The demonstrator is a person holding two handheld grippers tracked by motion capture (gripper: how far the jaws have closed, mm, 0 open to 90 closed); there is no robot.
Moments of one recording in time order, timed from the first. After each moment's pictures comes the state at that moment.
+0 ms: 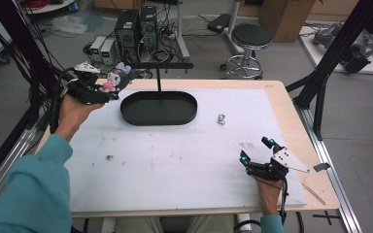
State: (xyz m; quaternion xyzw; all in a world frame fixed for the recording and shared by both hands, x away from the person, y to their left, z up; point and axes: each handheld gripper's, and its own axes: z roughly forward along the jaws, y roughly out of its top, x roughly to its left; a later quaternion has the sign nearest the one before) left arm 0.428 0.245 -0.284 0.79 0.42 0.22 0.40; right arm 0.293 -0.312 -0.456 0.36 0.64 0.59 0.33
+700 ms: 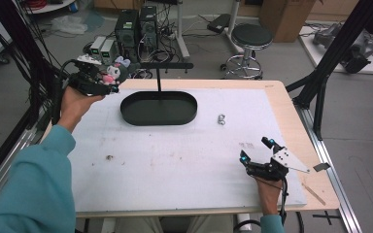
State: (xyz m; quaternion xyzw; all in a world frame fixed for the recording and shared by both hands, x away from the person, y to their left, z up) left arm 0.447 0.243 -0.277 0.79 0.43 0.22 0.38; right arm 0.293 -0.312 -0.456 0.36 0.64 0.59 0.33
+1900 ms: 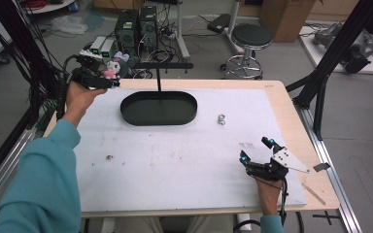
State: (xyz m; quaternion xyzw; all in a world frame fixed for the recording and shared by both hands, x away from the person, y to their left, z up) left arm 0.473 0.246 -0.282 0.77 0.46 0.22 0.37; right arm 0.292 -0.312 -0.456 0.36 0.64 0.59 0.33
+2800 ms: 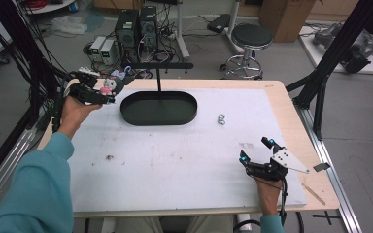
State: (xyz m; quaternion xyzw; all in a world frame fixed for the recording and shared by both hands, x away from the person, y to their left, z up) left arm 0.460 0.263 -0.324 0.79 0.47 0.19 0.34; right arm 0.292 -0.311 -0.456 0.36 0.64 0.59 0.34
